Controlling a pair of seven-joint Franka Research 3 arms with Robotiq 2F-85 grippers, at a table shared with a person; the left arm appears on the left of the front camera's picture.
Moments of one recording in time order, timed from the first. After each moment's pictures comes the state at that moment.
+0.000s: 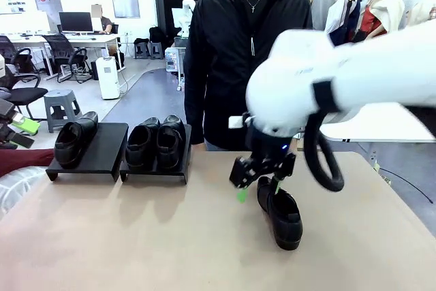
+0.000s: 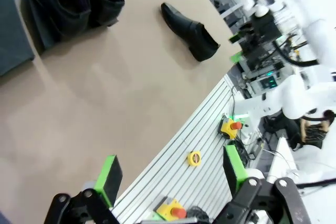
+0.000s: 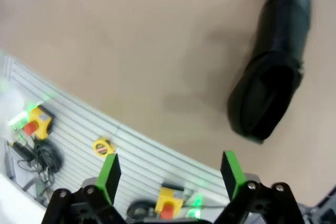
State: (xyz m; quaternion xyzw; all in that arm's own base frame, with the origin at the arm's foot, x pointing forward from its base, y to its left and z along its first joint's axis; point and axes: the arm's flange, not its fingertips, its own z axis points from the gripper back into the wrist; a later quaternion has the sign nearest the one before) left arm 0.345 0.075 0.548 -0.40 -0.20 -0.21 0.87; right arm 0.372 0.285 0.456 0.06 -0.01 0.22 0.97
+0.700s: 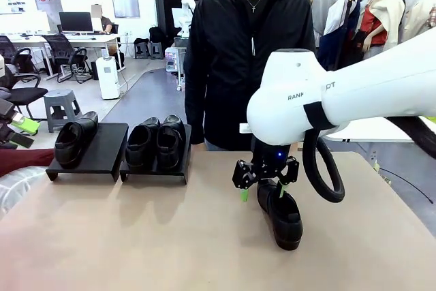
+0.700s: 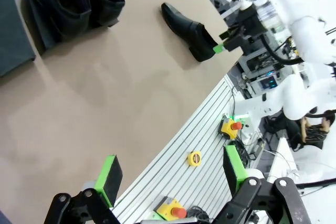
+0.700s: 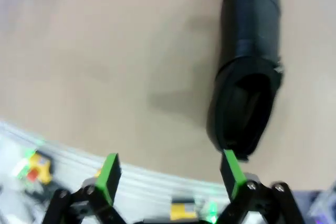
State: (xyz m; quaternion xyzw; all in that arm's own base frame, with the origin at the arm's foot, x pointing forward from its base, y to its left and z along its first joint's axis) left arm 0.344 0.075 0.548 -0.40 -0.20 -0.21 0.87; right arm 0.405 0.271 0.425 0.04 -0.02 0.09 0.99
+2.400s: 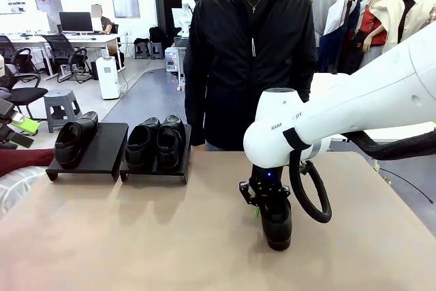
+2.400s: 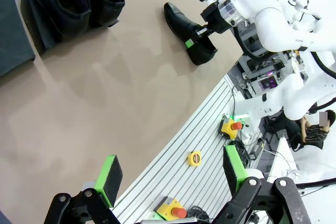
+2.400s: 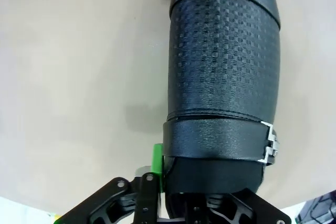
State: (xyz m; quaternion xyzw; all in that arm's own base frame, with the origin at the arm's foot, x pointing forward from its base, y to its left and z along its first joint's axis) left arm 0.344 0.076 0.549 -0.40 -0.20 -0.21 0.87; right arm 0.464 0.263 0.334 0.02 0.02 -0.06 1.00
